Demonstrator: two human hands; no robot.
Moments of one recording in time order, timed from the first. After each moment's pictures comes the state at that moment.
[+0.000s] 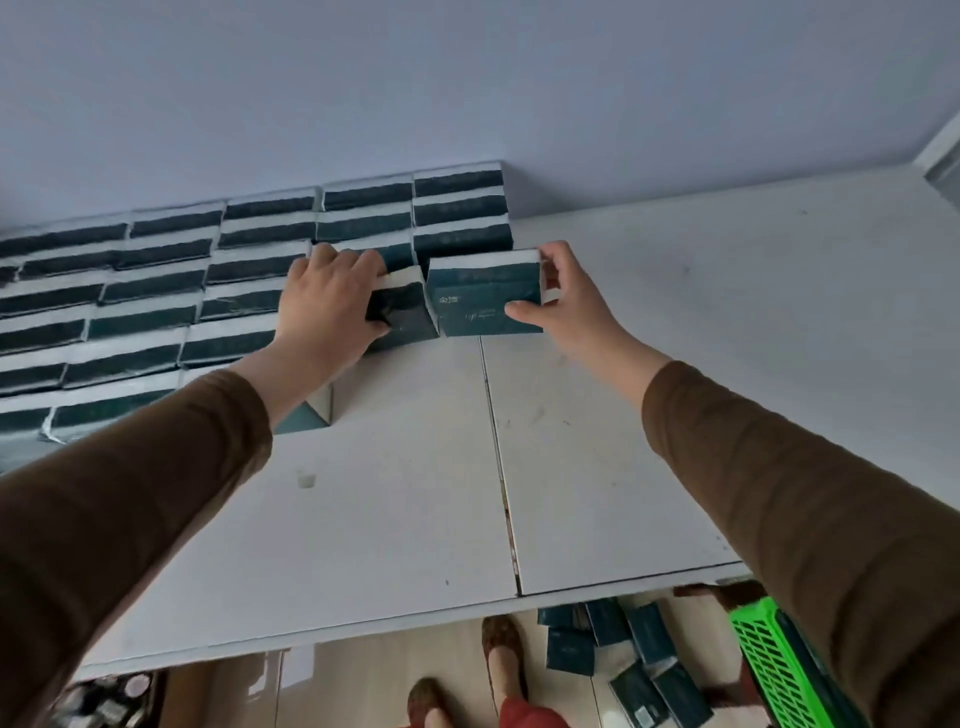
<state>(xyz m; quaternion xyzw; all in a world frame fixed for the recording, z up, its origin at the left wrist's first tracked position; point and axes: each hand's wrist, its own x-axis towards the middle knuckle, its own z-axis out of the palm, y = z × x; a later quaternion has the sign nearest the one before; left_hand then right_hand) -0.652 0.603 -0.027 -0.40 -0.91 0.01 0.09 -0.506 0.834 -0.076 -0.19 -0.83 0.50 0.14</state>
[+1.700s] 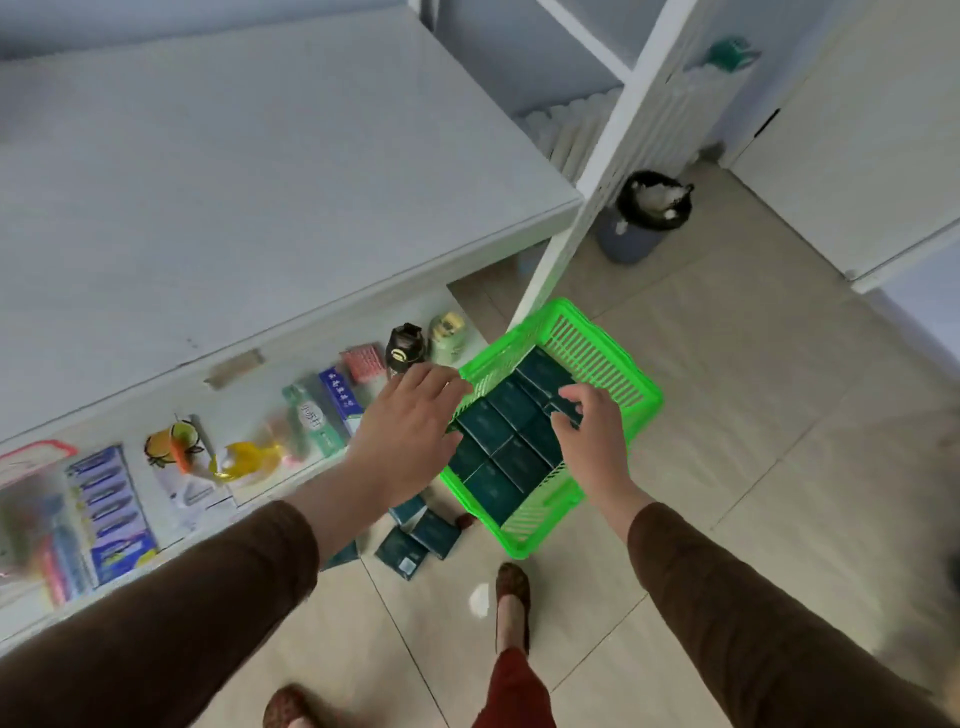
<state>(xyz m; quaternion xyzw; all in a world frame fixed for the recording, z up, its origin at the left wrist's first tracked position) -0.106 0.784 -0.148 -0.71 -0.69 -0.11 -0.09 0.111 0.895 -0.187 -0.59 -0.75 0.26 0.14</state>
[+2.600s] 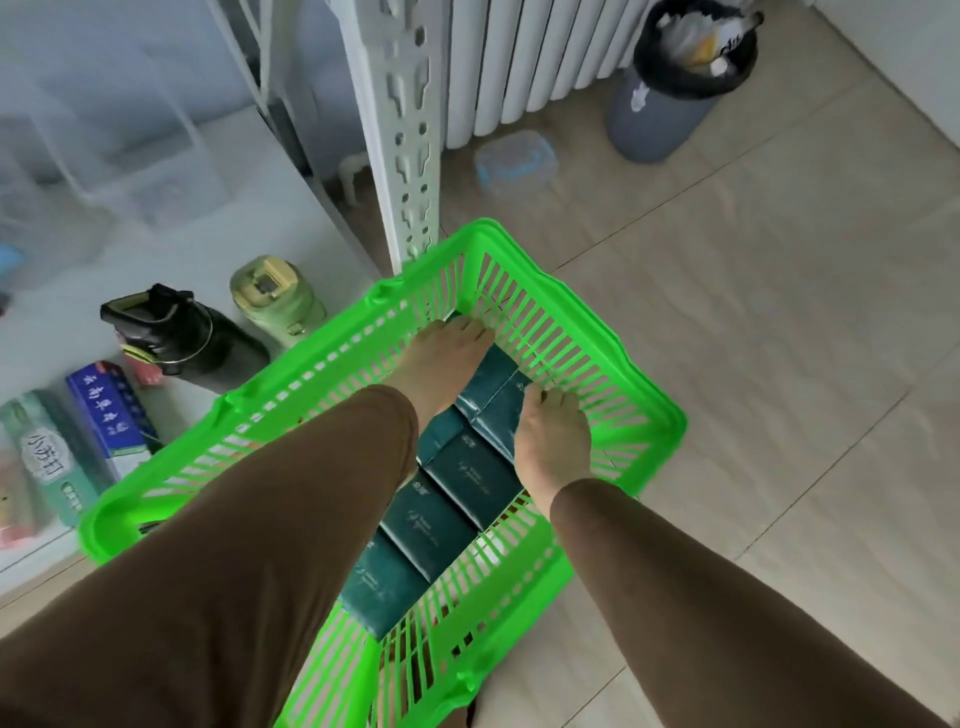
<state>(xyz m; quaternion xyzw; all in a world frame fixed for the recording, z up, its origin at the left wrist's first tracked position) 0.025 1.142 -0.513 -0.75 -0.64 0.12 -0.08 0.196 1.121 -0.495 -0.55 -0.81 0.09 -0.19</state>
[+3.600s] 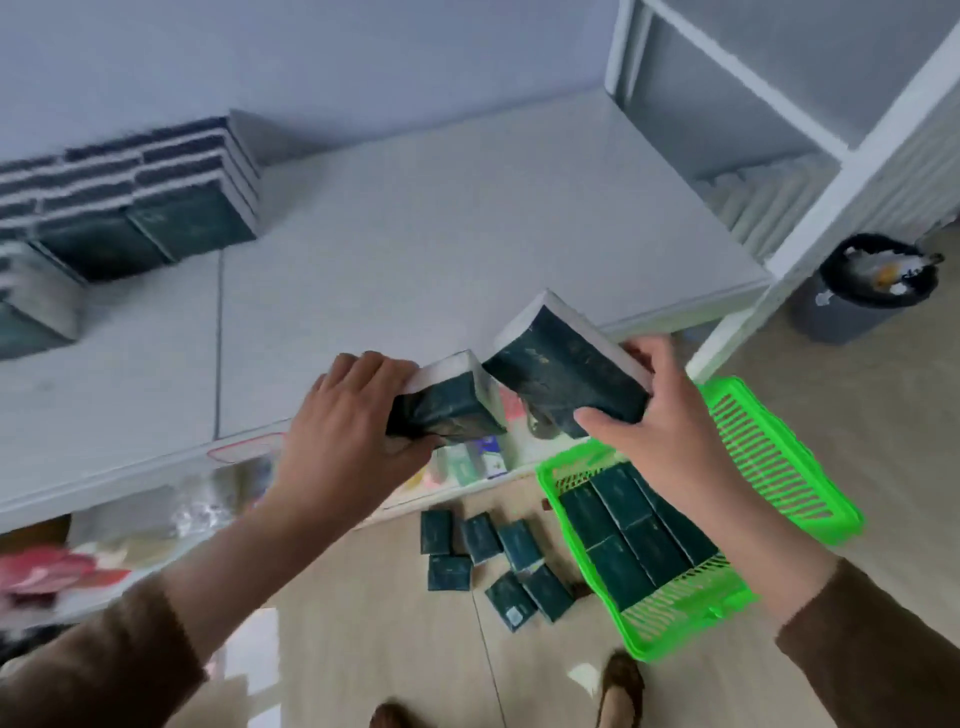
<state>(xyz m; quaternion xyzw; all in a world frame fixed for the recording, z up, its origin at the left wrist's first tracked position) -0.210 0.693 -0.042 -0.52 -0.84 -0.17 0.05 -0.001 0.901 -0.062 -0.33 -0.78 0.48 0.23</state>
